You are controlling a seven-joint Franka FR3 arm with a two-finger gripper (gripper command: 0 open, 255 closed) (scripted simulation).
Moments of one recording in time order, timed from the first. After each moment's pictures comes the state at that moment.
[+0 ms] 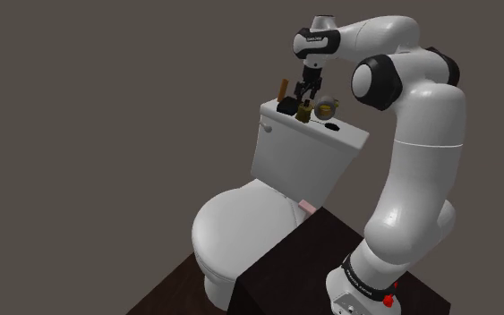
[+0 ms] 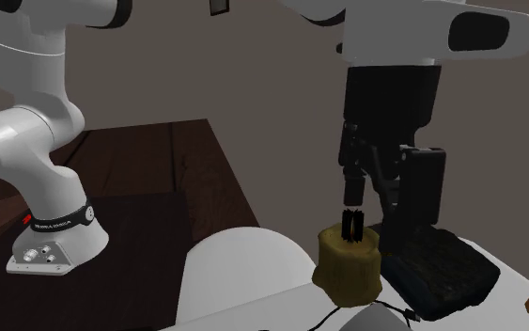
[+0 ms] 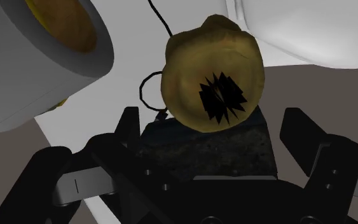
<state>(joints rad) -0.22 0.41 -0.41 -1.39 0.03 1.84 -0.53</state>
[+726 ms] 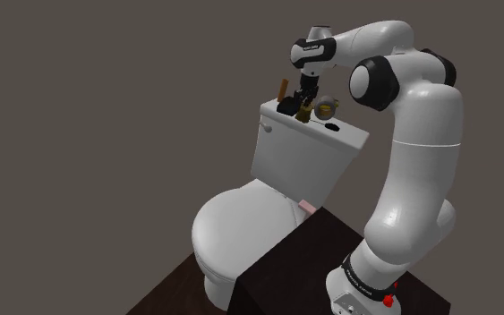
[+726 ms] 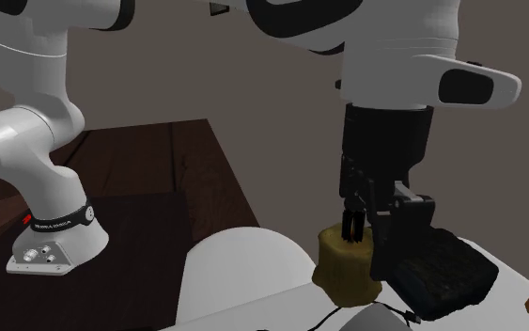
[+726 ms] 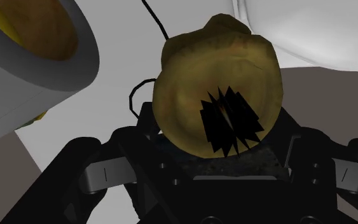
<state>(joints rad) -0.22 0.43 -0.41 -1.45 0.04 1.92 -0.53</state>
